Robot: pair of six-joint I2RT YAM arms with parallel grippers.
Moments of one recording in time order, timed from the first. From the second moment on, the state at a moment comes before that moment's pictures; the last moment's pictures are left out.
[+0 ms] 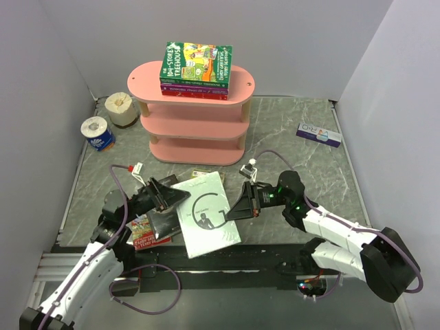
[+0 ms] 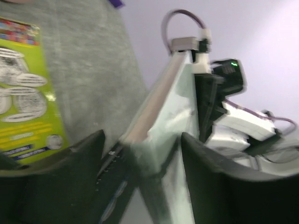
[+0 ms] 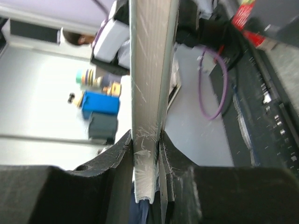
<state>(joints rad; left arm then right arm) -0.35 0.46 0.21 0.22 0.60 -1.13 0.63 1.04 0.38 0.62 -1.04 1.26</state>
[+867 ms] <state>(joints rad) -0.34 0.39 0.21 0.35 0.13 -1.36 0.60 0.75 0.71 -0.05 -0.56 0.80</state>
